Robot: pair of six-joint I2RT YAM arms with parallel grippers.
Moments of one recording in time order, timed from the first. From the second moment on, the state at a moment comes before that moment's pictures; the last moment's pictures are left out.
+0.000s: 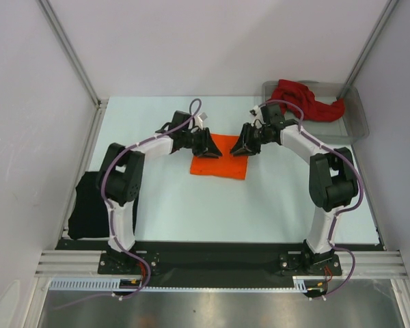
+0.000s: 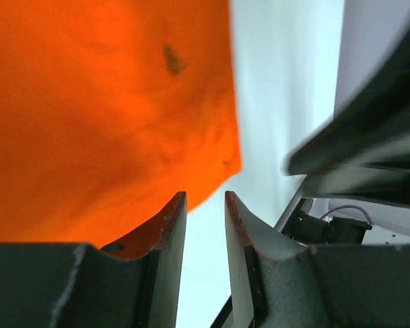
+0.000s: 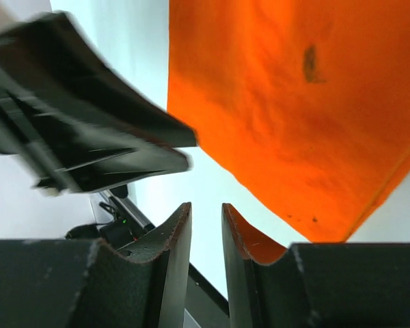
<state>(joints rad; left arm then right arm) -0.41 2.01 1.38 -0.16 0.70 -0.61 0.30 1.91 1.43 -0.48 -0.68 0.55</state>
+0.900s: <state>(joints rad) -0.37 1.96 1.32 -0.28 0.68 -0.52 0.34 2.05 1.39 -0.36 -0.81 0.67</state>
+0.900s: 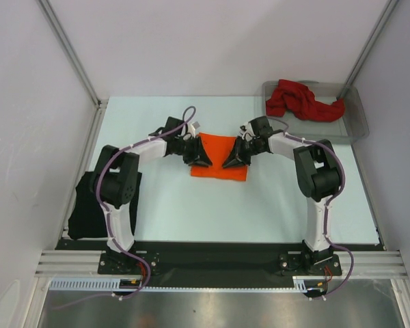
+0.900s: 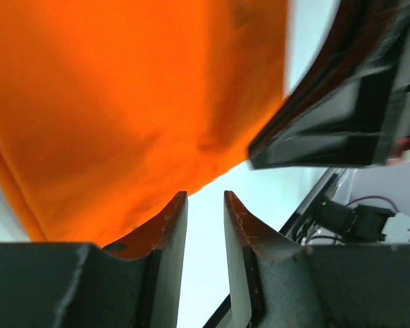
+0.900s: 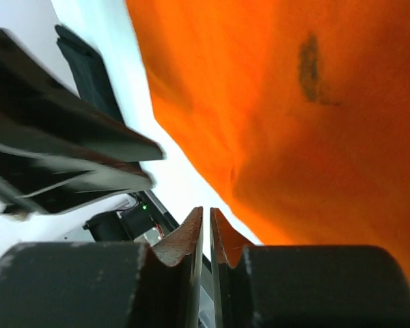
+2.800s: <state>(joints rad) -0.19 1.88 1.41 -0.18 0.58 -0.59 0.19 1.81 1.34 -0.49 -0.37 0.42</state>
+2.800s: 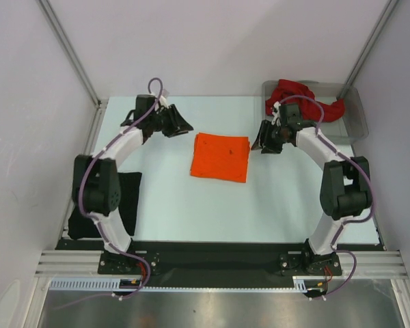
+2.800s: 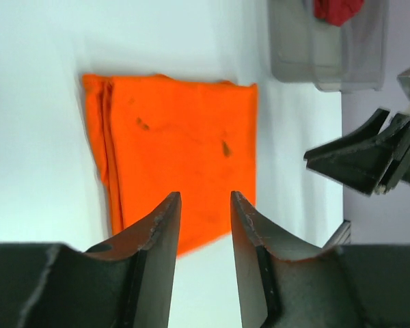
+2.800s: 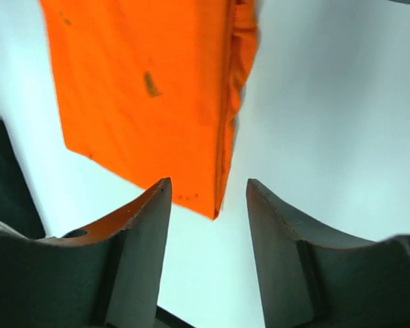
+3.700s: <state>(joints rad) -0.02 0.96 0.74 -0.48 0.30 -0.71 1.07 1.81 1.22 -0.25 0.29 -0.52</state>
